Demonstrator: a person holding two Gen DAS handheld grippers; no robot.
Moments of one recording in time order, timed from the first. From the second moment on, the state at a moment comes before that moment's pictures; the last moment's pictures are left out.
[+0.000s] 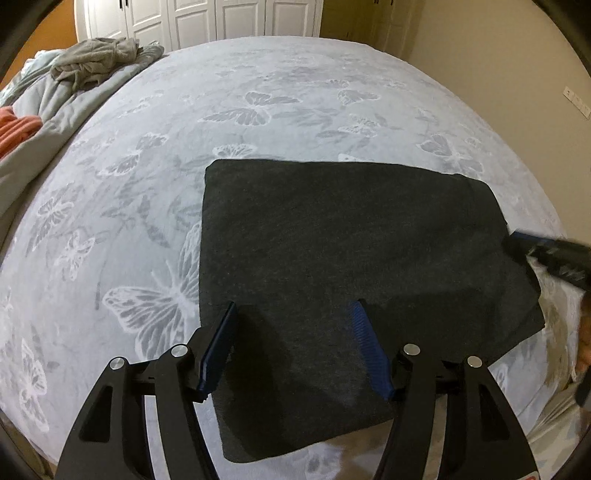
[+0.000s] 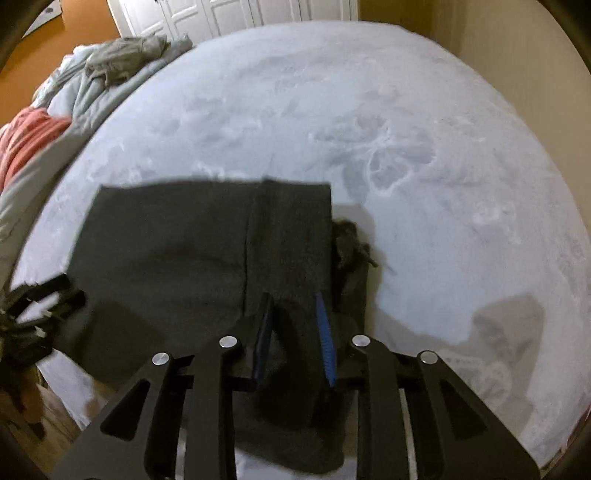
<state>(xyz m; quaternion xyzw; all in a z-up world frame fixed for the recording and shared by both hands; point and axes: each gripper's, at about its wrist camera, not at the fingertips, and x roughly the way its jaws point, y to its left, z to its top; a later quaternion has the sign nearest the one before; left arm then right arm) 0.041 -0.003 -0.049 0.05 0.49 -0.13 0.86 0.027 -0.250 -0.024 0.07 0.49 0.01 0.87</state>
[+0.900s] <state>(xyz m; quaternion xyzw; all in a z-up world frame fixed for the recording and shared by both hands) 0.029 0.055 -0.057 -0.06 0.53 -0.13 0.83 -0.027 -0.259 -0.047 0.09 0.50 0.02 0.86</state>
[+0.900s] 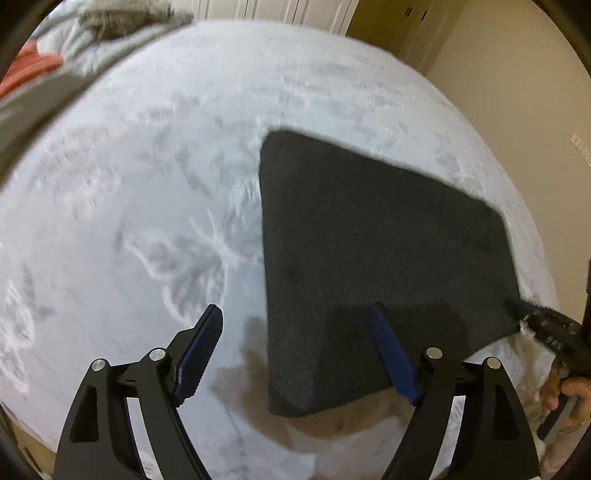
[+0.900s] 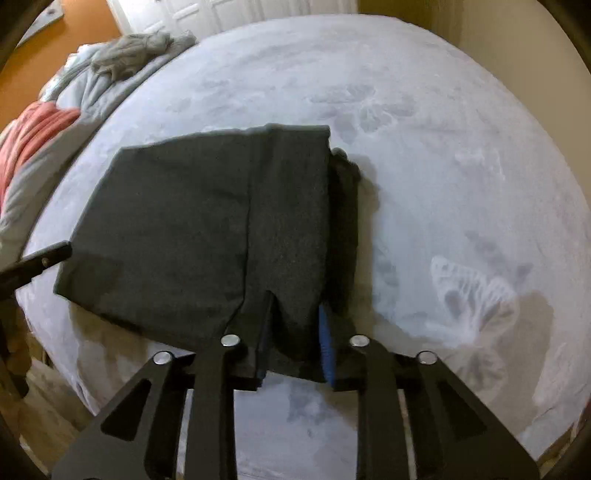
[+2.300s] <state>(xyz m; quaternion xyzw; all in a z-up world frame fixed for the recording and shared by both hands) 0.023 0.021 -0.078 -0.07 0.55 -0.06 0.83 -0.020 -0.237 -0.074 0.20 0.52 0.05 0.83</state>
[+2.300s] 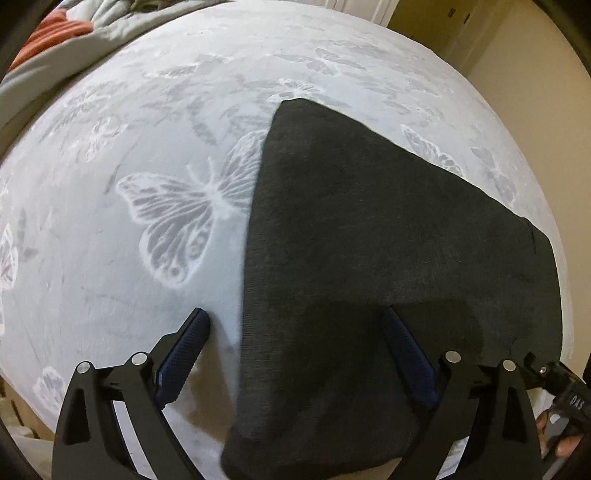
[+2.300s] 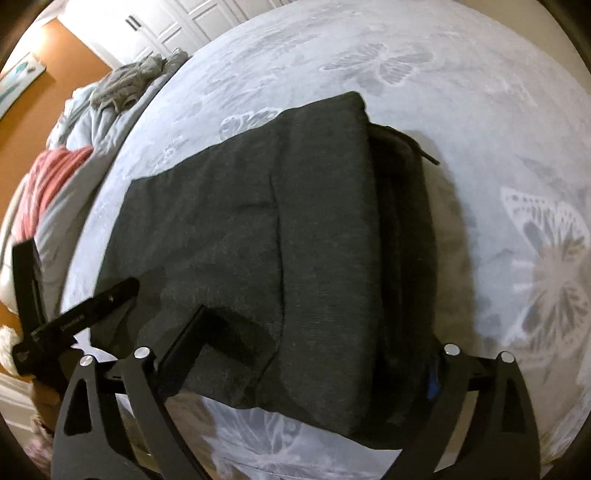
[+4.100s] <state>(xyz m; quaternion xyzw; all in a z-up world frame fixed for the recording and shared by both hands) -0.147 0.021 0.073 -0.01 0.40 -0.17 0.90 -0.183 -0.215 0.024 0.22 0.39 0.10 0.89</state>
